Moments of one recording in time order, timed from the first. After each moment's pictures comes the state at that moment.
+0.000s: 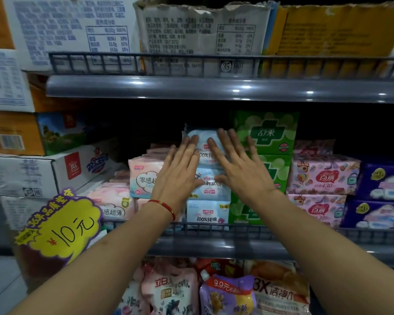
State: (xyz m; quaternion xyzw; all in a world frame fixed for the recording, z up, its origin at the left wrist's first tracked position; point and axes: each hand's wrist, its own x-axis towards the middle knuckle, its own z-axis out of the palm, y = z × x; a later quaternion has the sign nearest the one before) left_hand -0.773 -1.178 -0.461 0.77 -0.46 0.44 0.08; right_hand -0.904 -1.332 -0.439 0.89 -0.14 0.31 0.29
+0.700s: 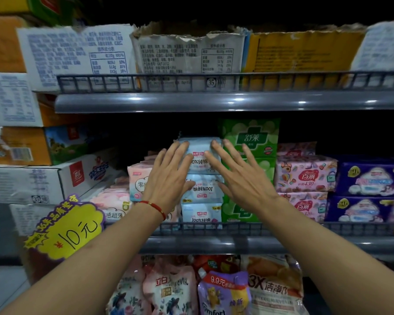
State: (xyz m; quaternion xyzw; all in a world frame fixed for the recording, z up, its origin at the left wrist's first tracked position) left_hand -0.796 -1.152 -0.440 0.74 -0.48 0.46 0.10; right_hand -0.948 -1.321 -0.436 0.90 -0.11 0.32 0.29
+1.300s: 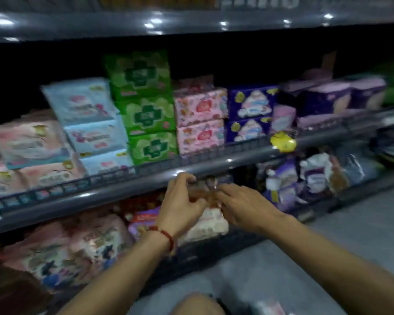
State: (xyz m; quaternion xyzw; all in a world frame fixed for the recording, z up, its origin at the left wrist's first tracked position) left_hand -1.036 -1.202 -0.554 0.74 -0.51 -0.12 0.42; right_hand -1.186 -1.338 -0.600 0.96 -0.18 0.17 0.10
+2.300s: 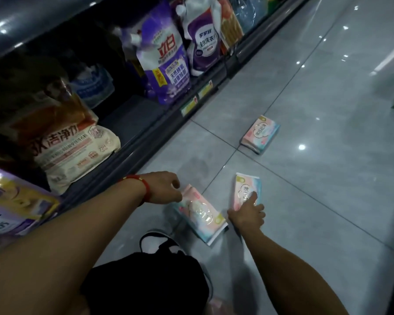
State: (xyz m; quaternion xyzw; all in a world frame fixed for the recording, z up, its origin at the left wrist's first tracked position) left_hand -1.205 -1.317 -0.752 0.60 -0.64 -0.41 -0.25; right_hand -1.432 -1.246 -0.995 0.35 -0.87 0.01 -0.34
